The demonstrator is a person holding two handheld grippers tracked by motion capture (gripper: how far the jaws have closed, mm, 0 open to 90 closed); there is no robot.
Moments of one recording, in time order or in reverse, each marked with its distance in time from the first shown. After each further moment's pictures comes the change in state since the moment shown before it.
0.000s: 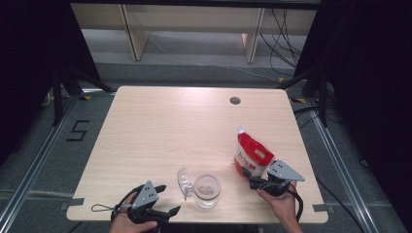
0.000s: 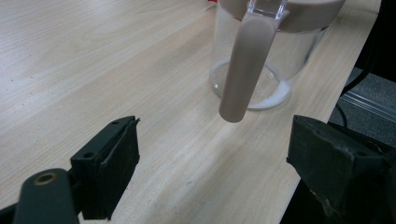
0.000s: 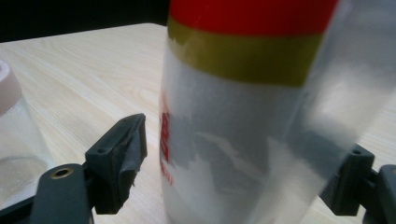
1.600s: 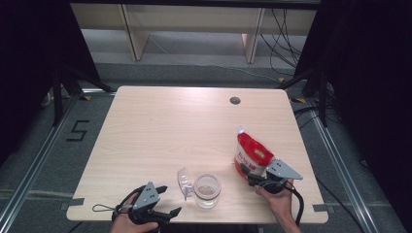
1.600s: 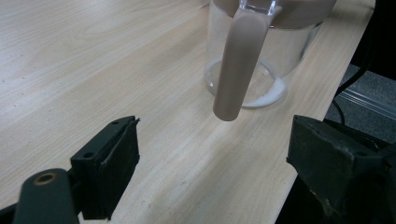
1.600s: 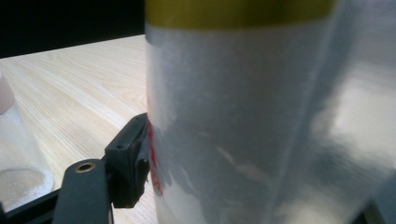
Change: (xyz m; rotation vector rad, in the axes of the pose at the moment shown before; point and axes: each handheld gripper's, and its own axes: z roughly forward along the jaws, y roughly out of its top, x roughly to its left) left arm -0.002 -0.001 0.002 0.006 -0.016 0.019; right arm -0.003 -0.009 0.010 -0.018 0.025 0.054
